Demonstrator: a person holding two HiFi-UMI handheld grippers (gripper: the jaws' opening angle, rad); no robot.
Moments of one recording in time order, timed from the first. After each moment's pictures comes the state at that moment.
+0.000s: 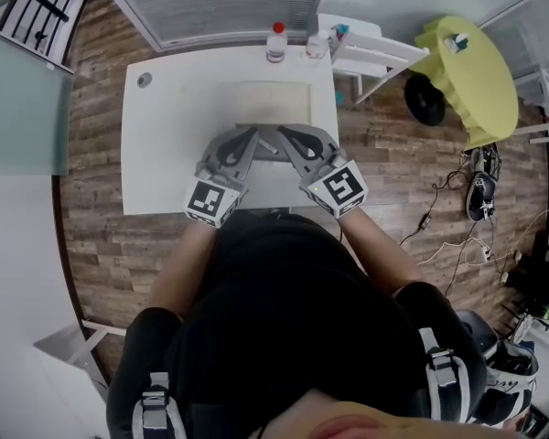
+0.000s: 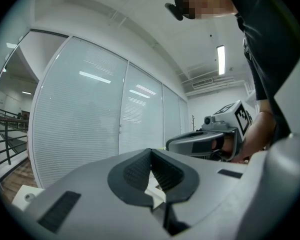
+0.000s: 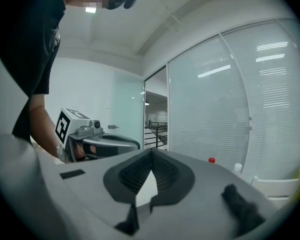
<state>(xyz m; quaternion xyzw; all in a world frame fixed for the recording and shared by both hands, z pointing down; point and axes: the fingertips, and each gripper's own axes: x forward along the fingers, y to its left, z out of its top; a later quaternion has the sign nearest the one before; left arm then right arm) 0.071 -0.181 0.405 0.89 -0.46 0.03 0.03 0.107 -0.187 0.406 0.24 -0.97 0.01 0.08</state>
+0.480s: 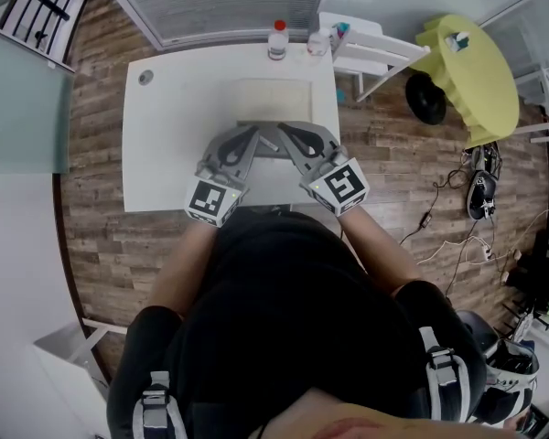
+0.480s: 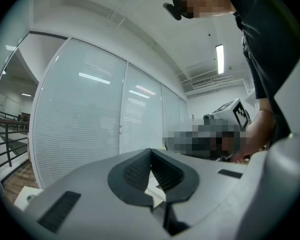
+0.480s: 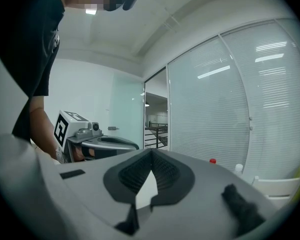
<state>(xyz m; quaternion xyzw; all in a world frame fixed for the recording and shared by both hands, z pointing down) 0.070 -0.174 0.406 0.88 -0.46 0.03 0.02 0.106 -0.184 0.403 0.24 -0.97 0.01 0.07</state>
